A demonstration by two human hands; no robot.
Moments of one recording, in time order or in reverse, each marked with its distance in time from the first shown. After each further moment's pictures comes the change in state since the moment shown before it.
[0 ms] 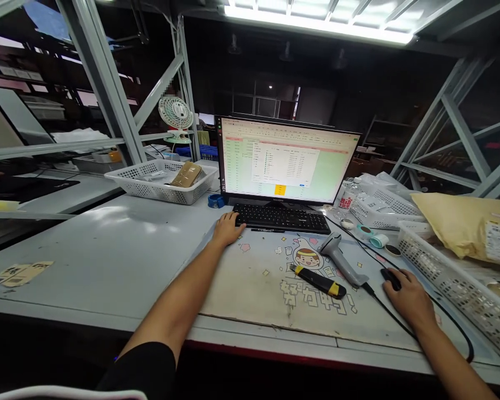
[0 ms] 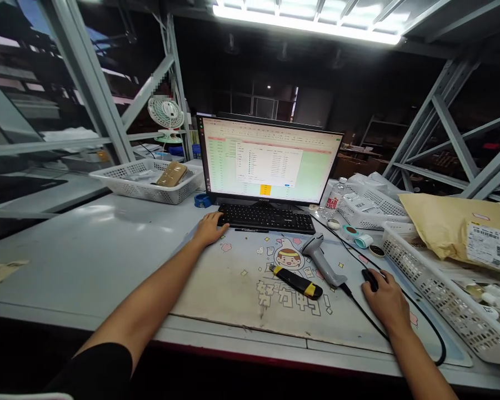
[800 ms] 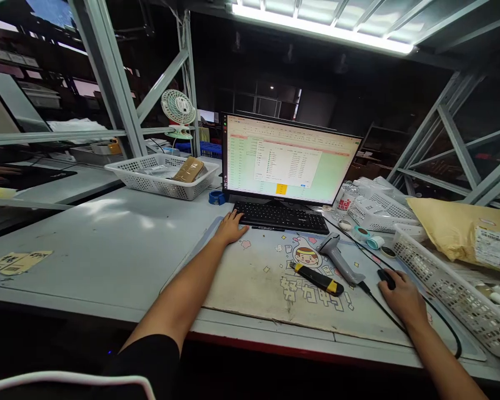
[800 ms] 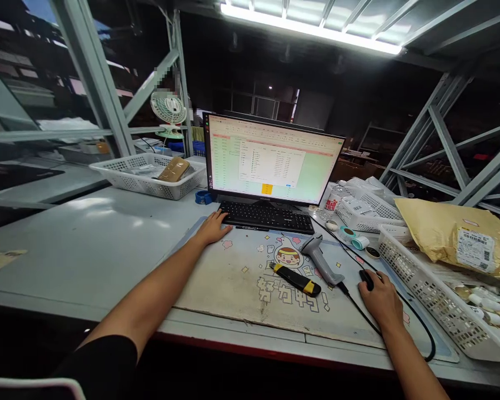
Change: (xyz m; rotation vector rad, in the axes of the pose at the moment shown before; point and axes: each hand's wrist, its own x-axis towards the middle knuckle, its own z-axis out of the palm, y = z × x) left_hand 0.003 -0.016 0.023 -0.008 -0.132 0.016; right_hand 0.000 0.002 -0.002 -0.033 -0.037 -0.003
